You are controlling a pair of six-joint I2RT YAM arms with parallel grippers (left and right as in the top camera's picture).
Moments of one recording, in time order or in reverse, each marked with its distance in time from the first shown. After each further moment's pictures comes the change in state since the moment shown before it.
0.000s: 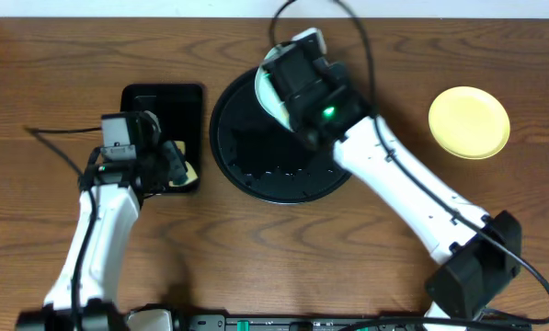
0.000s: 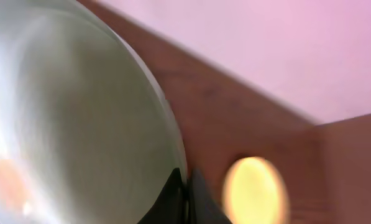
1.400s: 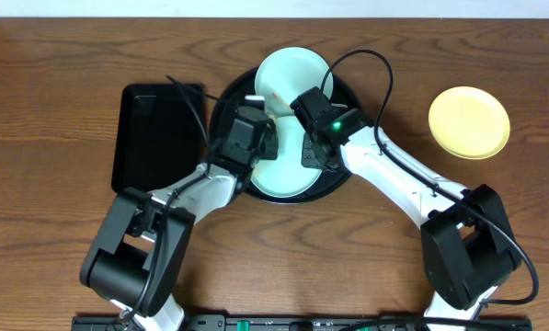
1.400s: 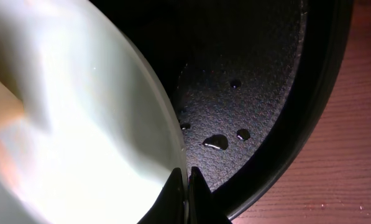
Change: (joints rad) left arm -0.528 0.414 -0.006 0.779 -0.309 -0.050; right arm -0.126 0.038 -0.344 -0.045 -0.693 0.642
